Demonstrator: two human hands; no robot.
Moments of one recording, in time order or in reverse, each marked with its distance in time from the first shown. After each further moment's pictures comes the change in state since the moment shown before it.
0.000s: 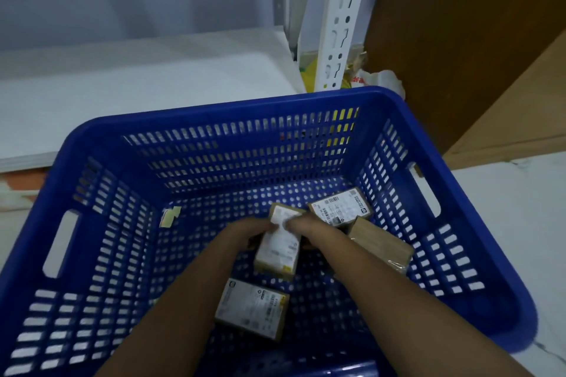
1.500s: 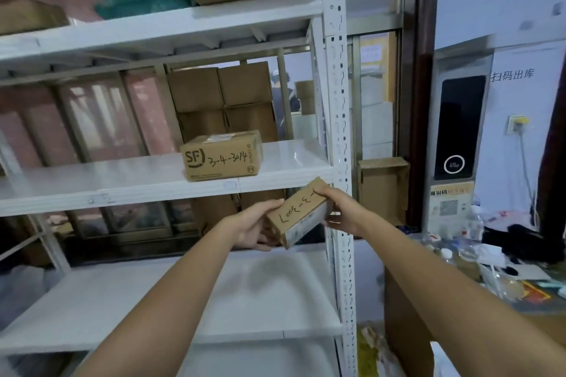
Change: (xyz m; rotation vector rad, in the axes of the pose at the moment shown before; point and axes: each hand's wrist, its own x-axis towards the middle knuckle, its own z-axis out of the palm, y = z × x) left_hand -1.018 0.457 -0.149 -0.035 0.072 0.664; right_hand -0.880 -0.488 -0.444 0.486 -0.186 -0.940
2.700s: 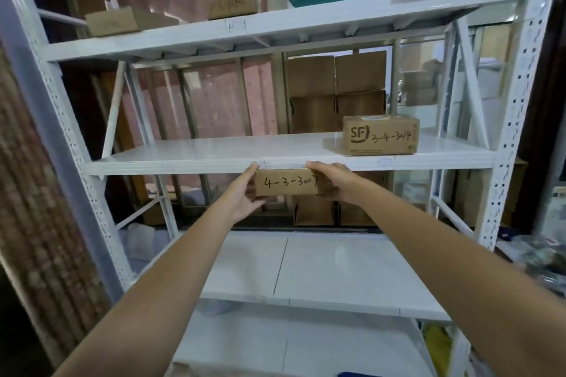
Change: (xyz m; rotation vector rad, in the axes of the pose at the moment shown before) left_hand -0.254 -0.135 -0.329 -0.717 0.349 0.452; right_hand 0.042 -0.003 0.435 -0.208 -0.032 -0.032
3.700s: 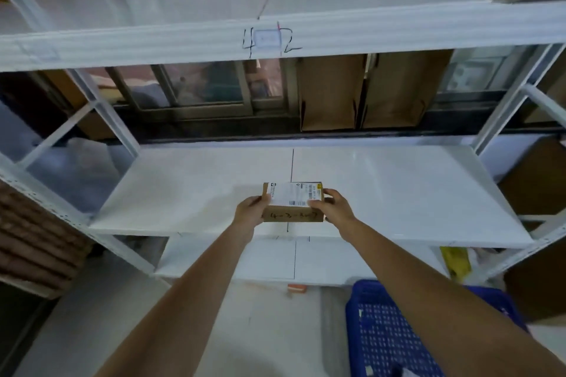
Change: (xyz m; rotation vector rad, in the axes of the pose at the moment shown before) left_hand 0.256 -0.242 -0.240 0.525 0.301 -0.417; right_hand 0.239 0.352 0.105 0.005 0.247 0.439
